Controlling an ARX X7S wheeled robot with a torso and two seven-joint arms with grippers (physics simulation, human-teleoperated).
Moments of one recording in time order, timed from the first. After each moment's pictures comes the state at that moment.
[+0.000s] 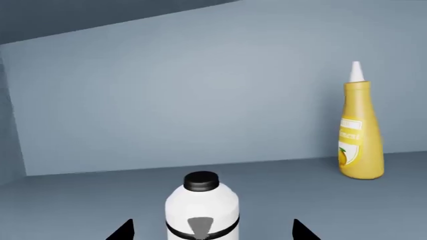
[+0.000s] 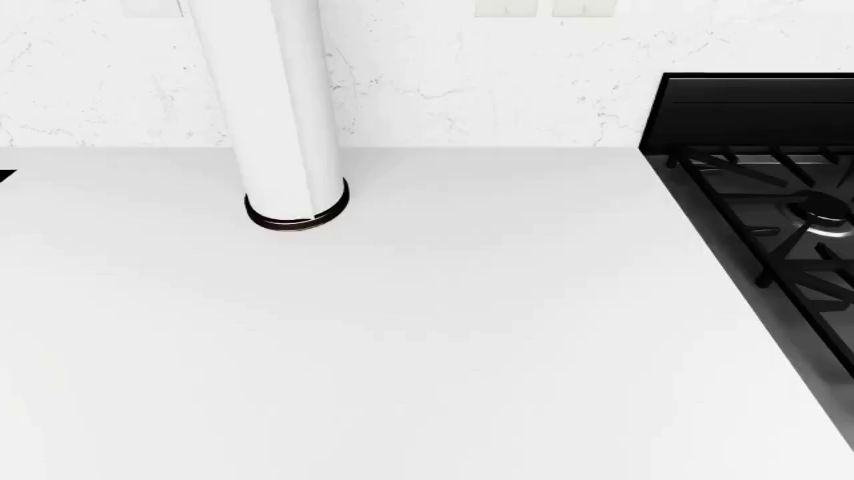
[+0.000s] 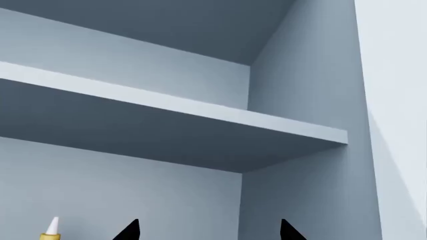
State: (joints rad) left arm -2.36 0.00 0.44 -1.25 -0.35 -0.86 -0.16; right arm 2.36 0.03 -0.03 0.80 -0.31 0.84 -0.18
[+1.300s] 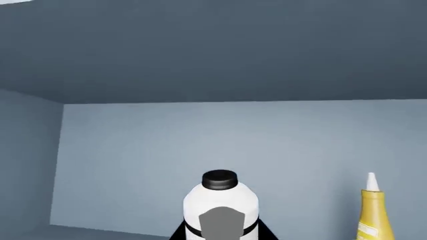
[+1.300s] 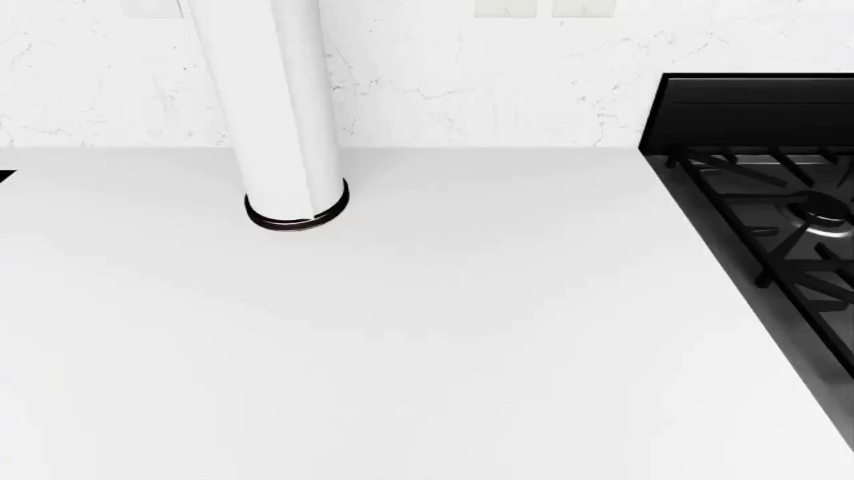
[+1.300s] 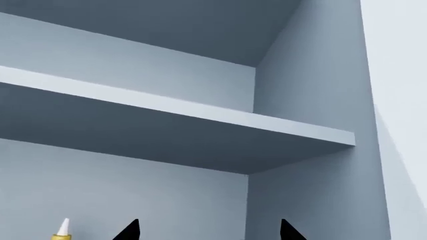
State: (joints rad) left arm -2.35 -0.01 0.07 -1.10 0.00 -0.75 -0.15; right arm 2.36 0.03 -0.03 0.79 -0.29 0.86 -0.18
